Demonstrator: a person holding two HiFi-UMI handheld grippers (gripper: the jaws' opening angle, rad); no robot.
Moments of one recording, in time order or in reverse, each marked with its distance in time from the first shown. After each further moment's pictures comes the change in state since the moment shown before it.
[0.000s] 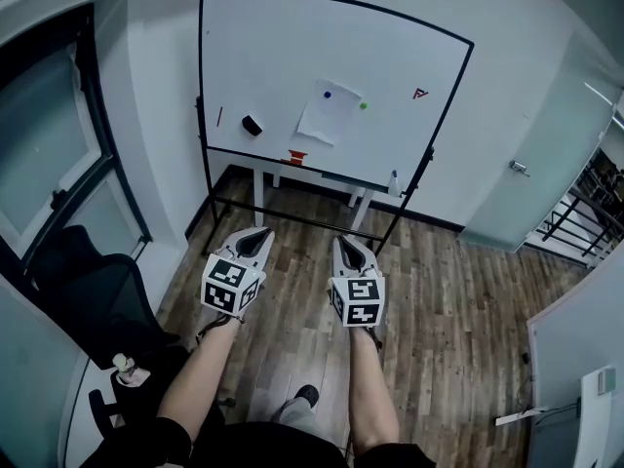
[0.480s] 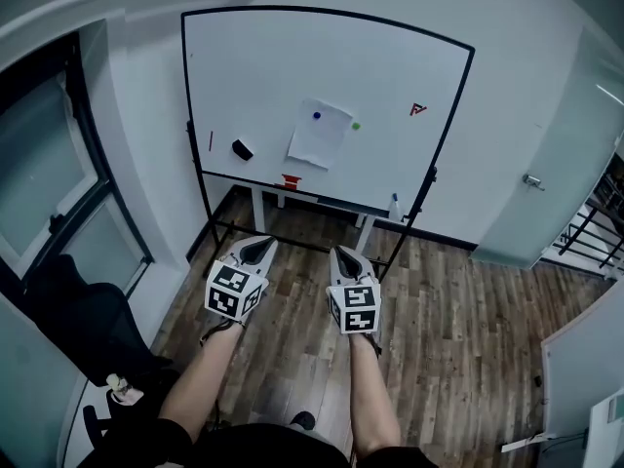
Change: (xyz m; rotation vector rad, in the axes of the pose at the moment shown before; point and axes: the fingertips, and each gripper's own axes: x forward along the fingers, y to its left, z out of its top) left arm 0.141 0.002 0.017 0.039 0.032 0.028; right arm 0.084 -0.109 -0.015 0.013 -0.004 0.064
